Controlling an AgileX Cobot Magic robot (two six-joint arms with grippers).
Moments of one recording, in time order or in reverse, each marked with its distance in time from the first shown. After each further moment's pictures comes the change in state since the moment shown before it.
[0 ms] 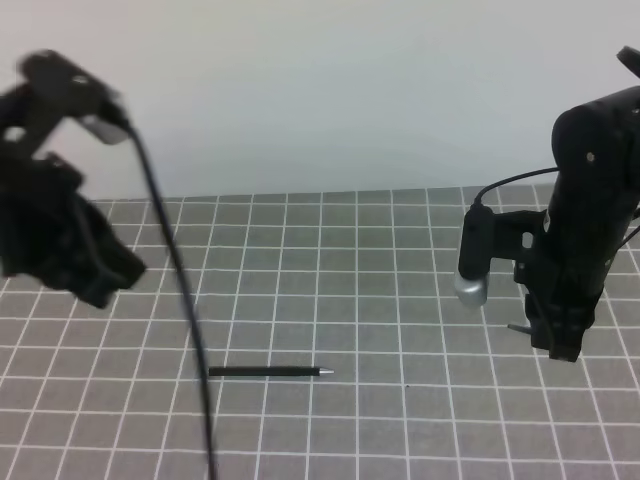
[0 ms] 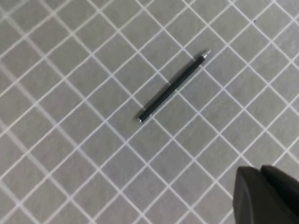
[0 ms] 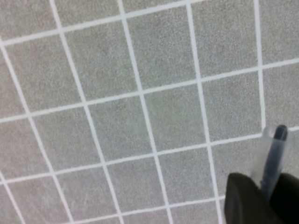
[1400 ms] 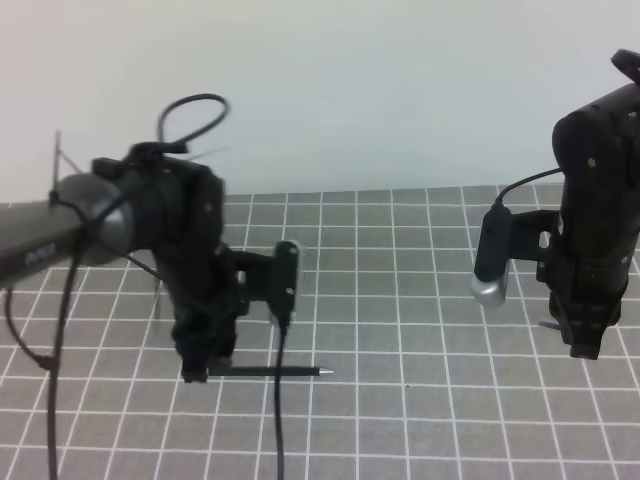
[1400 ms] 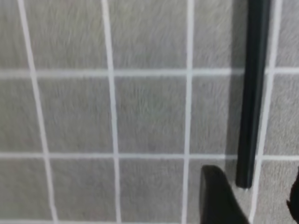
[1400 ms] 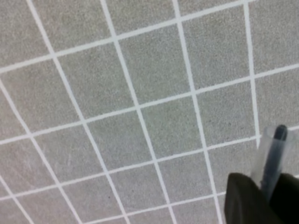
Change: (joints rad) left arm -0.192 0.670 -0.086 0.284 -0.292 0.549; right arm 0.000 0.000 0.000 -0.134 0.053 0.116
